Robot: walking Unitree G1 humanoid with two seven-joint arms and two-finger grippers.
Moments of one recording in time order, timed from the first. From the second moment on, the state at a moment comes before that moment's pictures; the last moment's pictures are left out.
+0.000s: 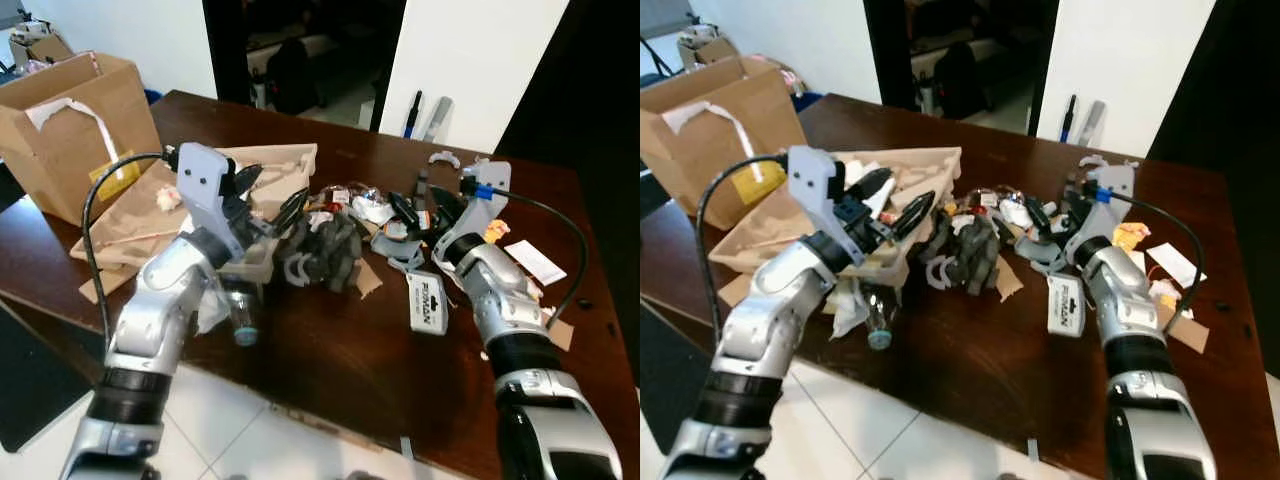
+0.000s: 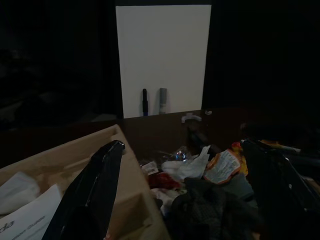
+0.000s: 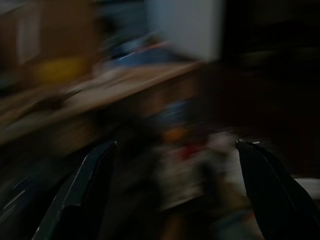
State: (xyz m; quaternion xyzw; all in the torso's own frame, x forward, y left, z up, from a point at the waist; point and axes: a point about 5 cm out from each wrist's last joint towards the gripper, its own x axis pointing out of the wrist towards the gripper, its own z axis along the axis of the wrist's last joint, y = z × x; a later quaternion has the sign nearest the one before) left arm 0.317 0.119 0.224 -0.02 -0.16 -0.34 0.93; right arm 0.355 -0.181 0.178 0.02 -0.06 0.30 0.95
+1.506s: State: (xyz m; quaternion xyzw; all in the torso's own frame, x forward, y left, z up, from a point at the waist) left arm 0.244 0.197 0.233 0.06 0.15 -0.43 0.89; right arm 0.357 -0.177 0.147 -0.07 0.04 0.26 0.96
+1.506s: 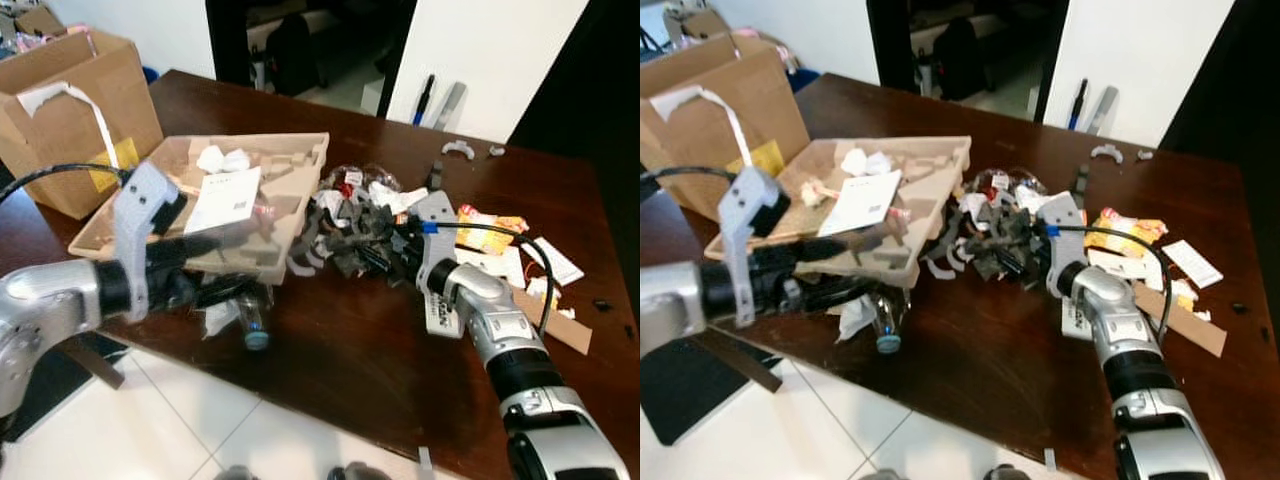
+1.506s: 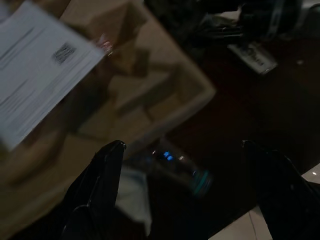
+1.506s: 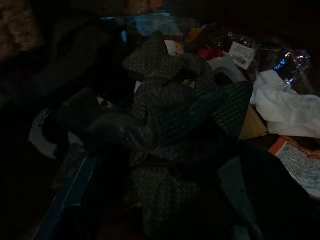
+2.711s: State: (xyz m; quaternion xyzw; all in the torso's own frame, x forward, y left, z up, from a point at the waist) left arm 0.253 0.183 0.253 0.09 0.12 -0.44 0.89; right arm 0.376 -0.172 0.144 -0.09 0.04 0.10 0.99
